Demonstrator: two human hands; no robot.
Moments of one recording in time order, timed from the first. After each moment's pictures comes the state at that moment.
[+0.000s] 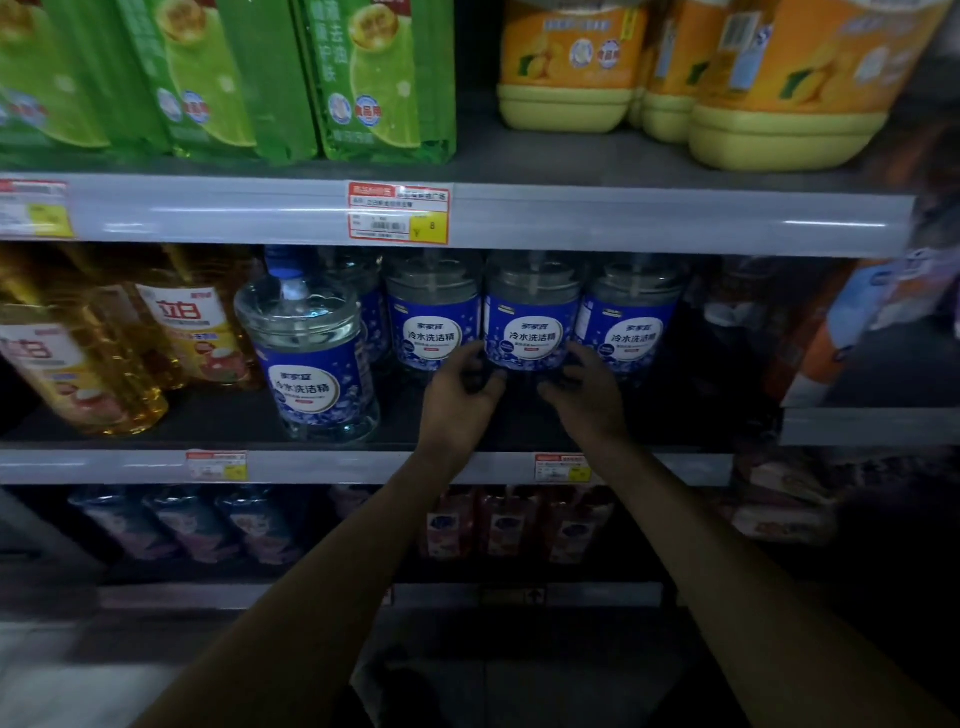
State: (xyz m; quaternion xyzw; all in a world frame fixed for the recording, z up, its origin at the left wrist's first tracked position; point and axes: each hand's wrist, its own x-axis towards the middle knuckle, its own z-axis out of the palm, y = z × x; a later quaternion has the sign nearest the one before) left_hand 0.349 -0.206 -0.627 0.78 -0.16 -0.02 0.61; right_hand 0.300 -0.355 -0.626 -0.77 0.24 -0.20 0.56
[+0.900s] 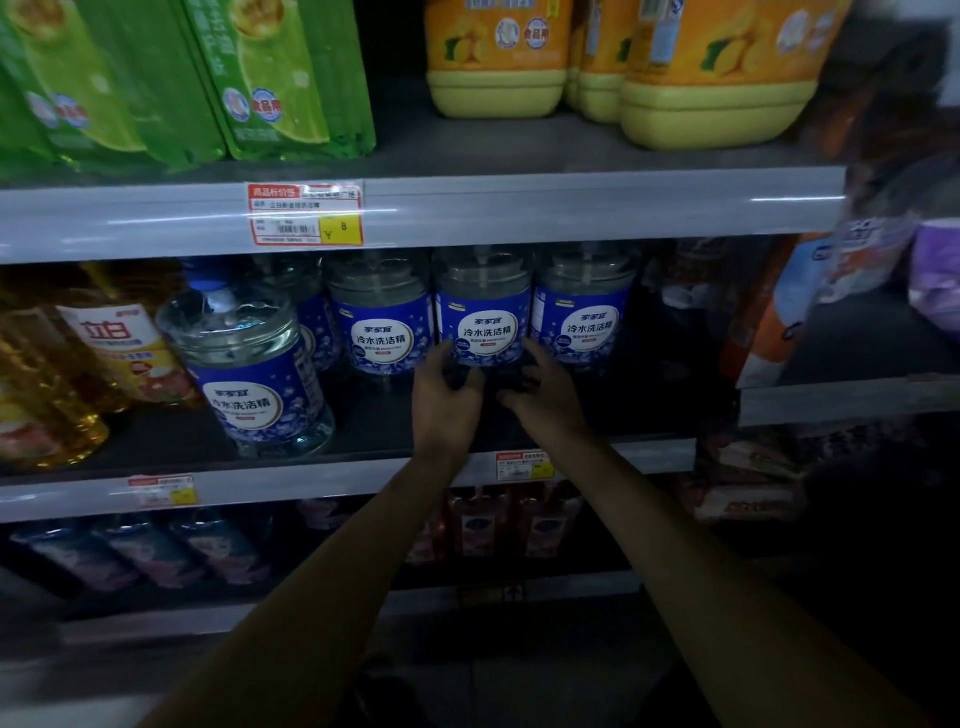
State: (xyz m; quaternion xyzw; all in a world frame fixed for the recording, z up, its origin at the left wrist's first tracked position) left_hand 0.341 -0.251 -0.636 0.74 -0.12 -0.01 0.66; right_hand 0.296 -0.367 -0.634 -0.75 0.20 -0.16 0.61
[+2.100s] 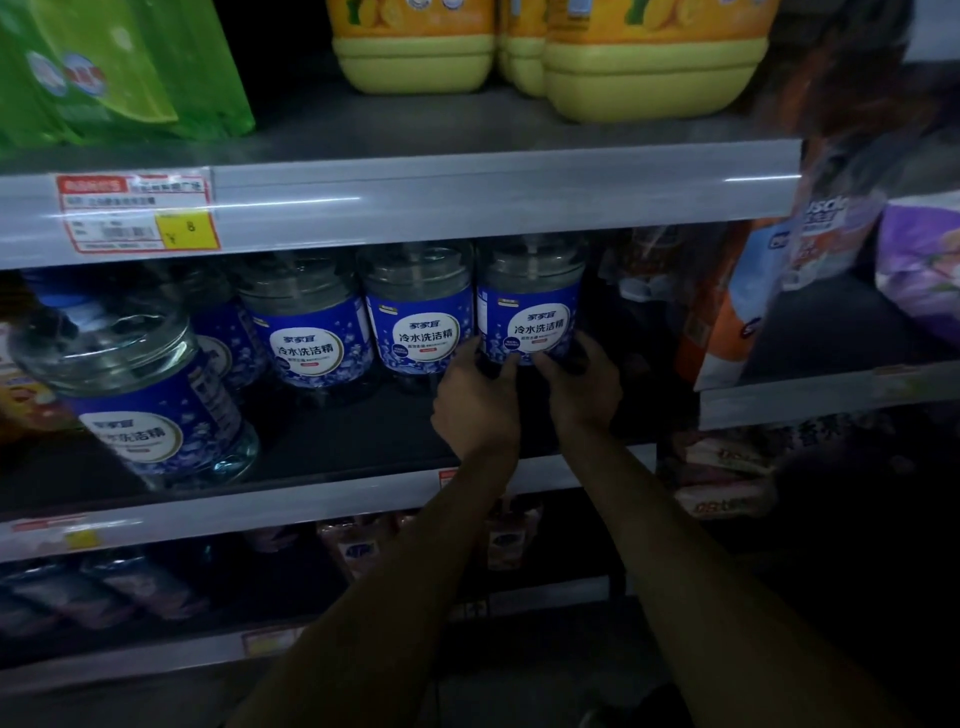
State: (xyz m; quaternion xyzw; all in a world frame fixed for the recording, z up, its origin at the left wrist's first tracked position) left_hand 0.327 -0.364 -0.652 0.85 -0.04 0.13 0.51; right_hand 0.294 -0.448 -0.645 -0.67 0.35 -0.35 0.55
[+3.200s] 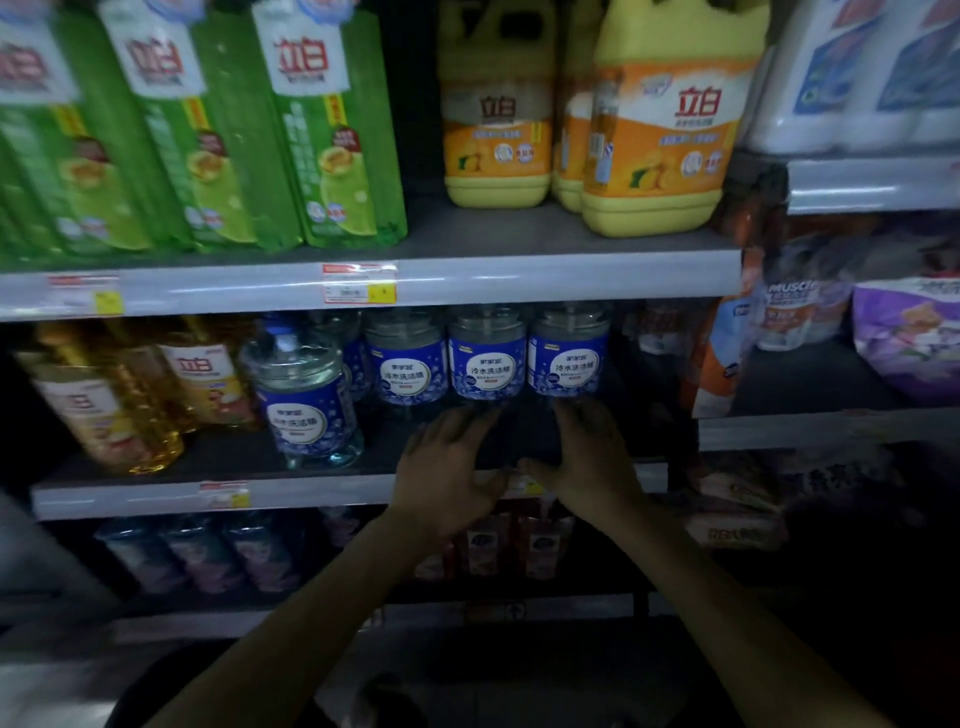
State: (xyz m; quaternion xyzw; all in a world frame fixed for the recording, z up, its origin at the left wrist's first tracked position) left_hand 0.258 -0.185 -0.595 0.91 -0.34 0.11 0.19; right_hand 0.195 -0.372 -0.599 -0.96 0.15 -0.15 0.20
